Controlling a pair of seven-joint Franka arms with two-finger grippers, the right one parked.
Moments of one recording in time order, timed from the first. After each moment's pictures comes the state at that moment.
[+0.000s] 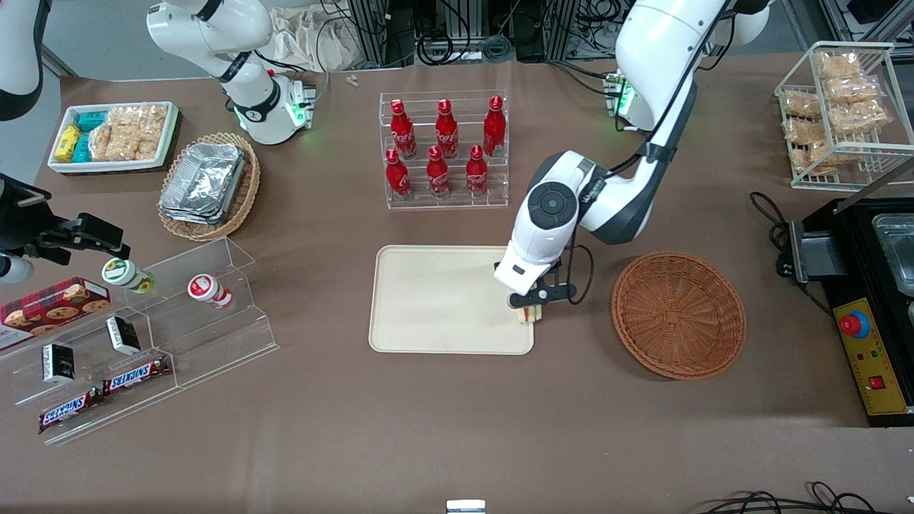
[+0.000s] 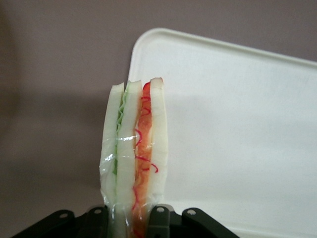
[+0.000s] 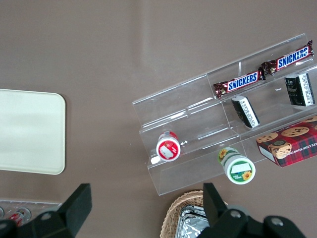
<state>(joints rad) -0.60 0.49 -0.05 -1.79 -0.02 2.30 -0.79</state>
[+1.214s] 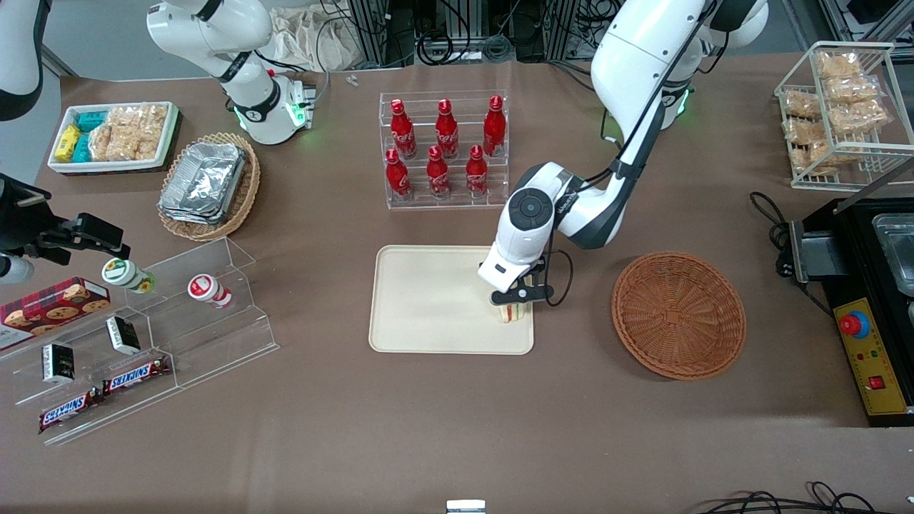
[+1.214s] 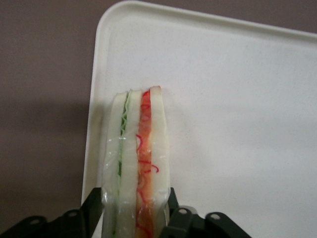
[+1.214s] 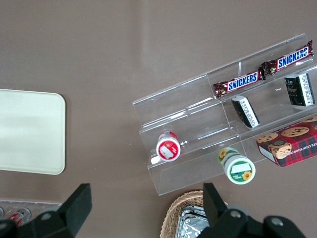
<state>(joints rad) -0.65 0.58 -0.03 -1.79 -0.02 2.42 -0.78</state>
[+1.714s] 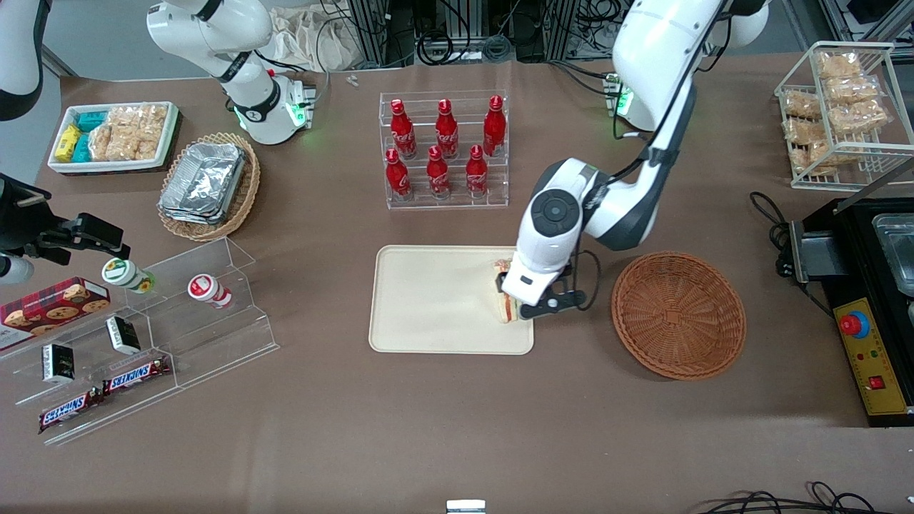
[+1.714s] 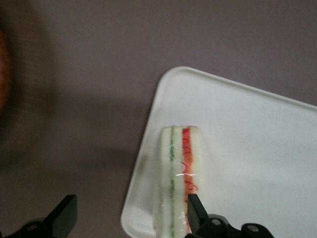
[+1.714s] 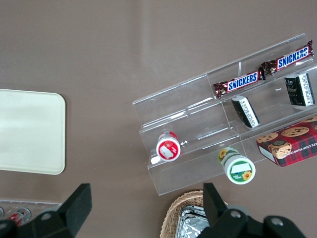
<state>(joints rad) -0.64 0.48 0.07 -1.70 -0.02 2.18 -0.84</state>
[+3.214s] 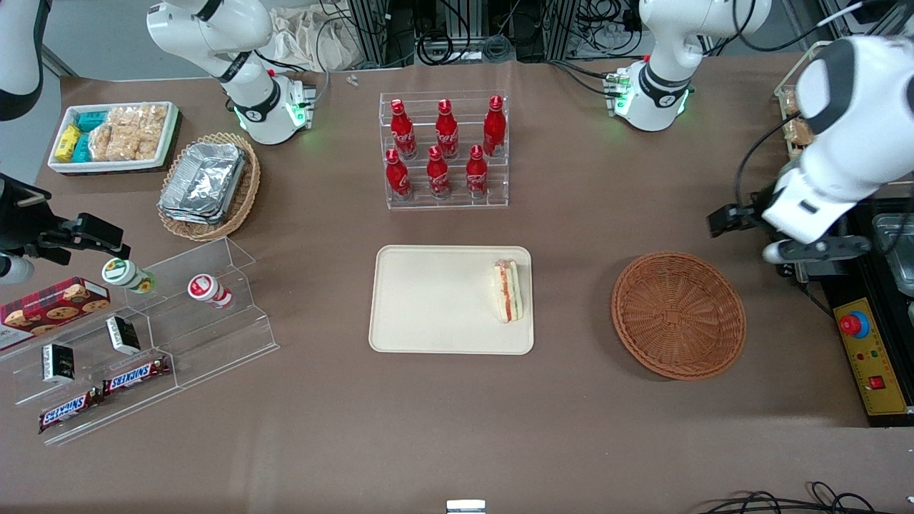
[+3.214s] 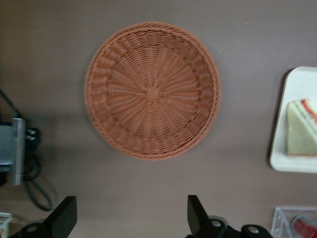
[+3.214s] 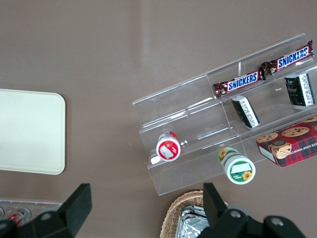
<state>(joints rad) -0.16 -0.08 0.12 -1.95 -0.02 1.85 -0.05</state>
